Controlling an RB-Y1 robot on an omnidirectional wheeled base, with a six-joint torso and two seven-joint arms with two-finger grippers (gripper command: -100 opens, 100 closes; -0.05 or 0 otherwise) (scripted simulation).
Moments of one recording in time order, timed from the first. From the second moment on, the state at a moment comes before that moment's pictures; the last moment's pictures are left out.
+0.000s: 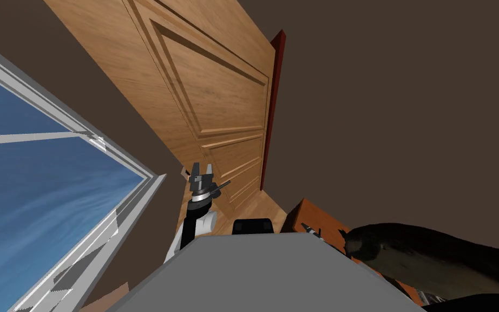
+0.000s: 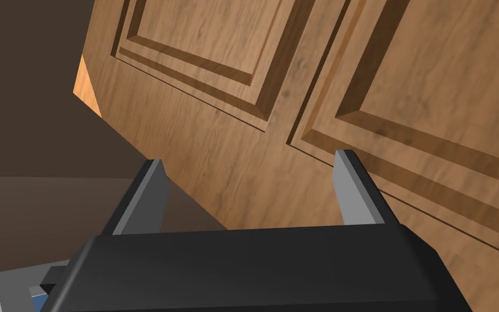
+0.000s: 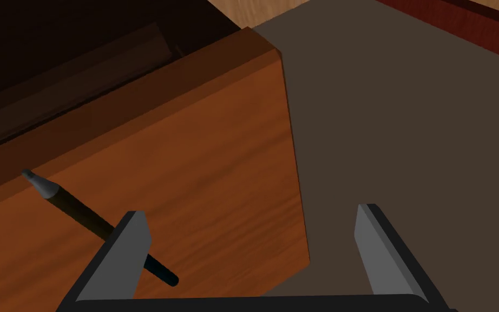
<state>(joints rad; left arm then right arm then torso) 0.50 -0.02 -0.04 -2.25 -0.08 -0.61 0.11 0.61 -0.76 0.35 -1.40 -0.17 0.09 -0.08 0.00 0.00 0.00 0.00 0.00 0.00</state>
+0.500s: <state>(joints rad) 0.50 -0.02 -0.04 -2.25 -0.08 -0.61 0.11 0.63 -0.80 0.38 -1.37 -0.19 0.19 -0.08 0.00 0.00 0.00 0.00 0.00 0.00</state>
